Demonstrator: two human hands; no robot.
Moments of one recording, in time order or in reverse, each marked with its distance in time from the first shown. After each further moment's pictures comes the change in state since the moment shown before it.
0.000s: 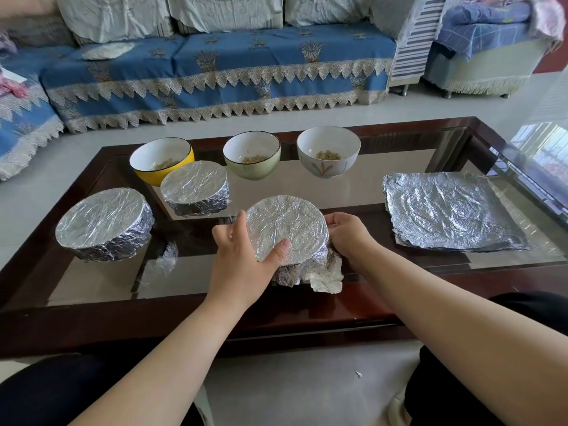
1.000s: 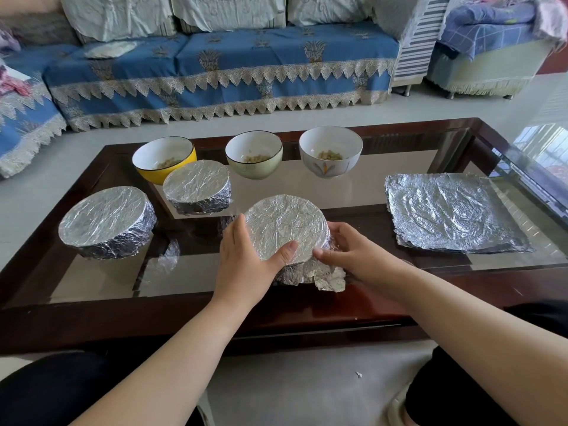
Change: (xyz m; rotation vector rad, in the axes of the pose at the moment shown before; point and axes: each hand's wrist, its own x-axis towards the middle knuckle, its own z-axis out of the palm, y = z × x) left_hand -0.001 0.002 0.005 -0.140 -0.007 -0.082; right_hand -0.035 0.021 -0.024 0.108 -0.393 -0.115
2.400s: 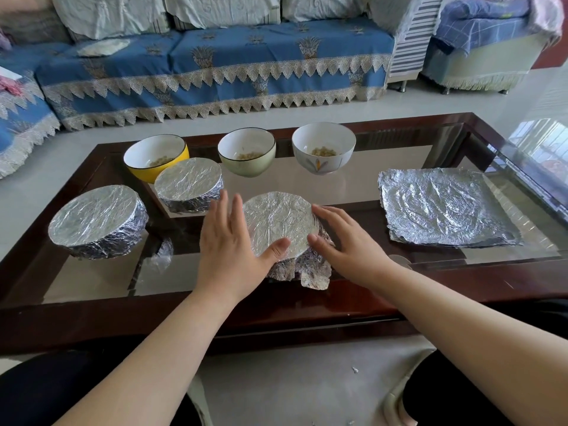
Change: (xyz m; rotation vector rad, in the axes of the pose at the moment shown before) left_hand 0.008 0.001 -0.013 0.485 0.017 0.239; right_hand -0.001 -0.005 -0.005 -0.732 0.203 -0.363
